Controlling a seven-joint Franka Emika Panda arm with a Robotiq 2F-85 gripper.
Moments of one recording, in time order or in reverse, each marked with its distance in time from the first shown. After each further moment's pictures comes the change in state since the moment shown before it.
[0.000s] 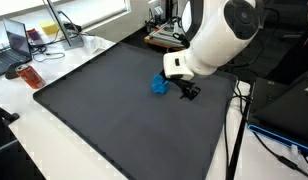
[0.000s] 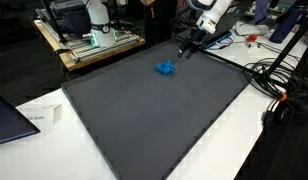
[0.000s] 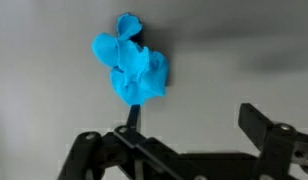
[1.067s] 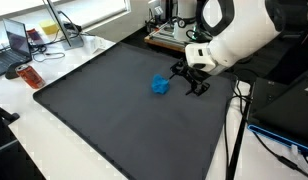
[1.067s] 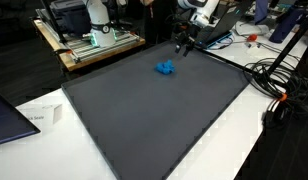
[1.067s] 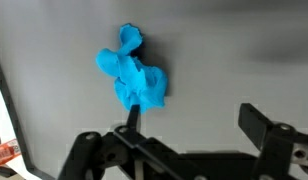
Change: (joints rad) arm 0.079 -0.096 0.013 -0.188 -0.188 0.093 0.218
